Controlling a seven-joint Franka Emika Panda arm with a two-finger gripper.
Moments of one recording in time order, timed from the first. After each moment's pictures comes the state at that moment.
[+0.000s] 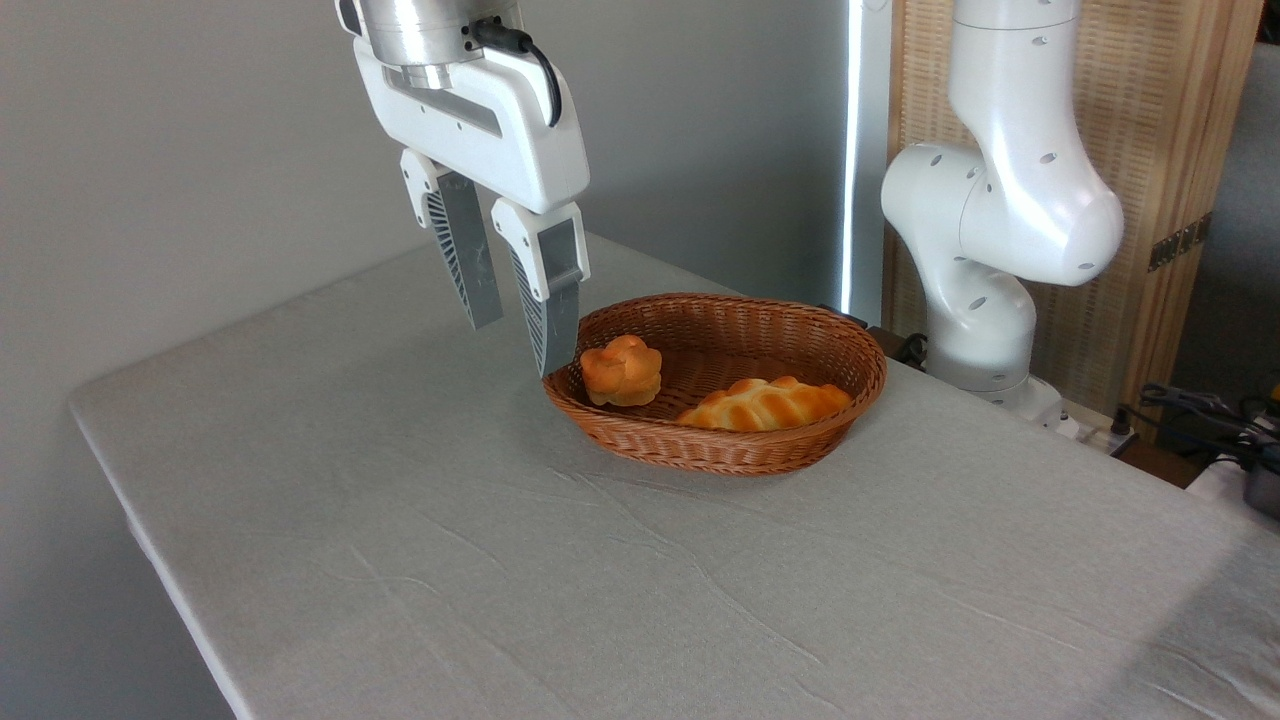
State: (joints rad) arm -0.04 0.00 0.01 -1.55 -0.04 1.55 0.77
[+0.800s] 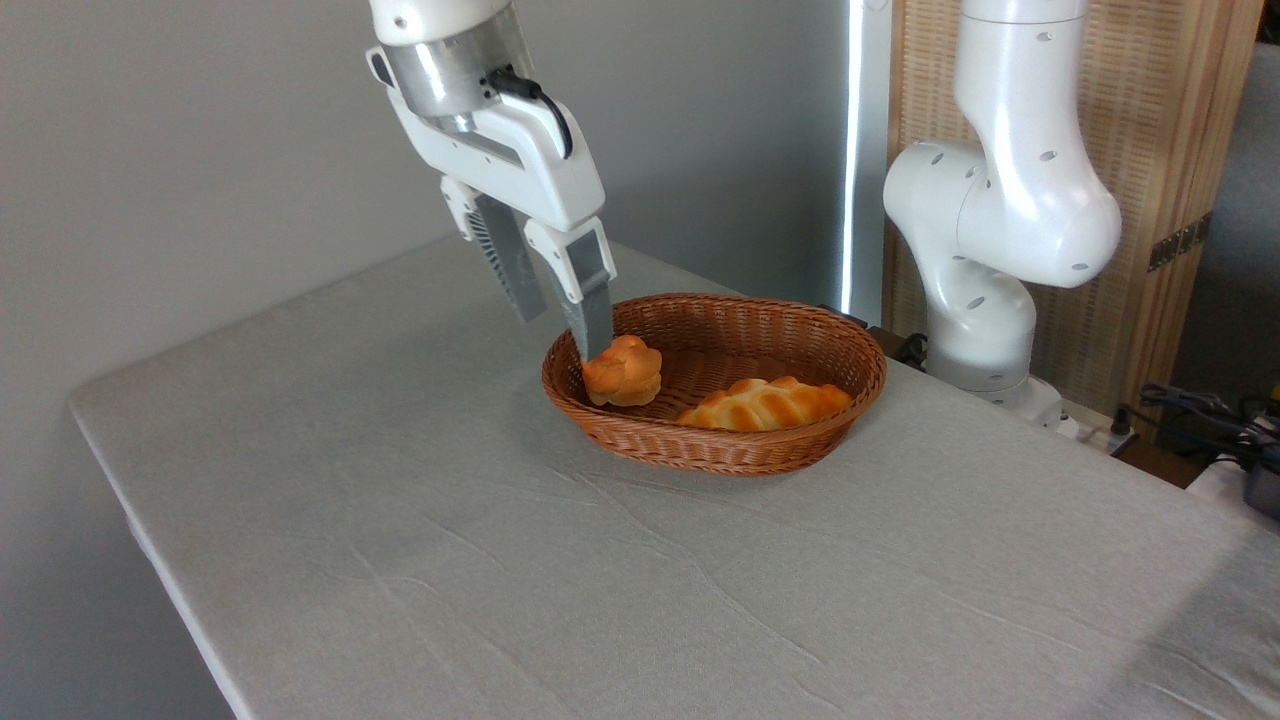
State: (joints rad) arm -0.11 -0.08 -0.04 -1.76 -0.04 1.50 0.66
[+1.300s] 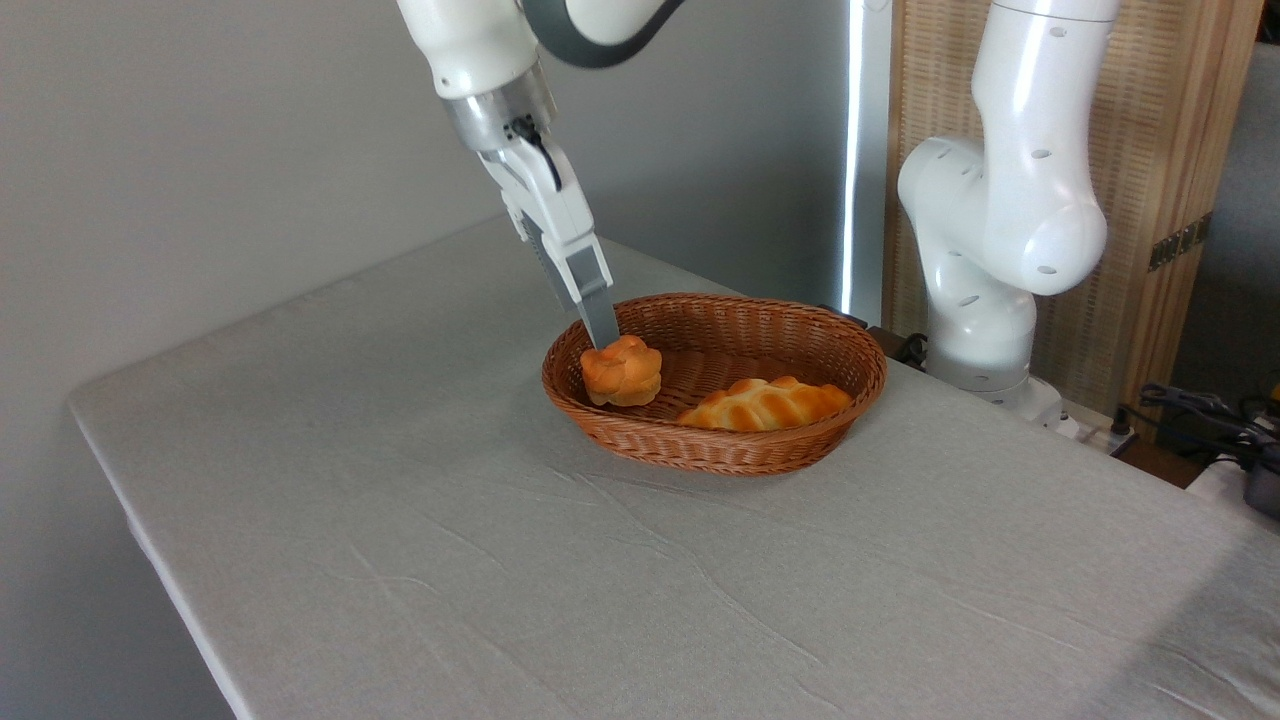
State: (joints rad) arm -0.38 -0.21 -0.05 -2.09 -0.04 1.69 0.65
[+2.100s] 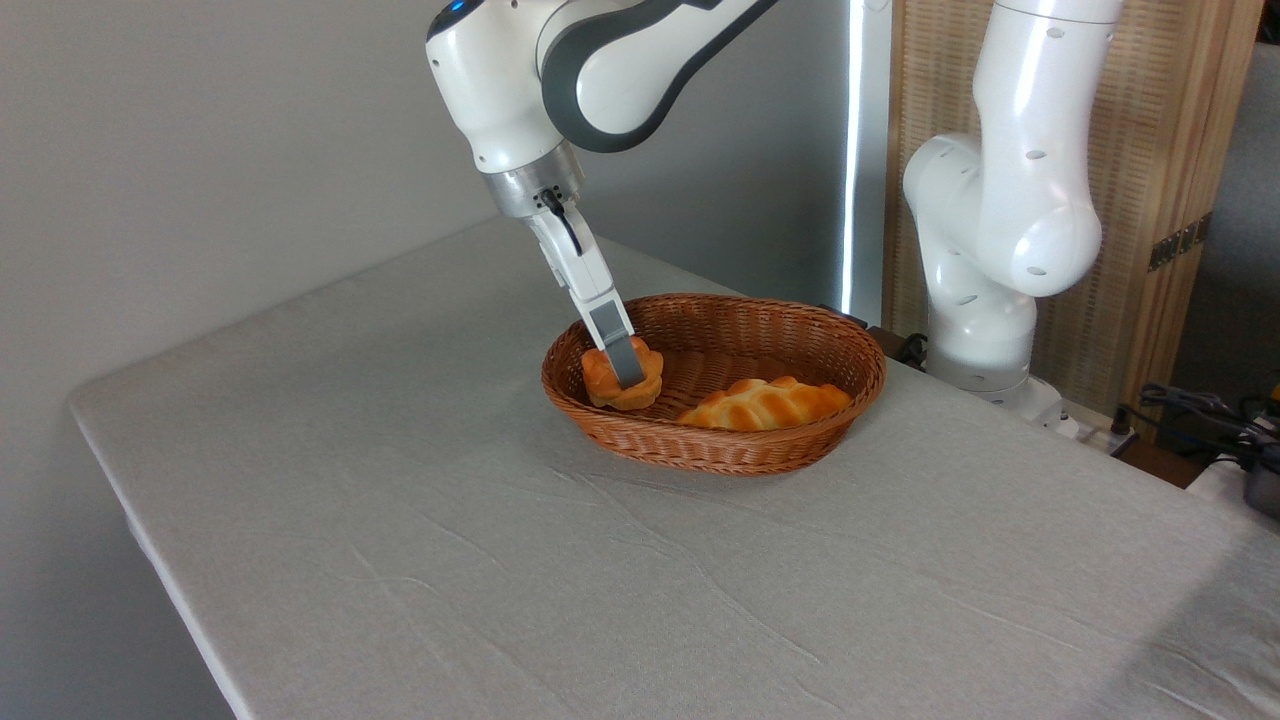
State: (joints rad) arm -0.44 -0.22 -0.06 -2.27 -0.04 1.84 0.65
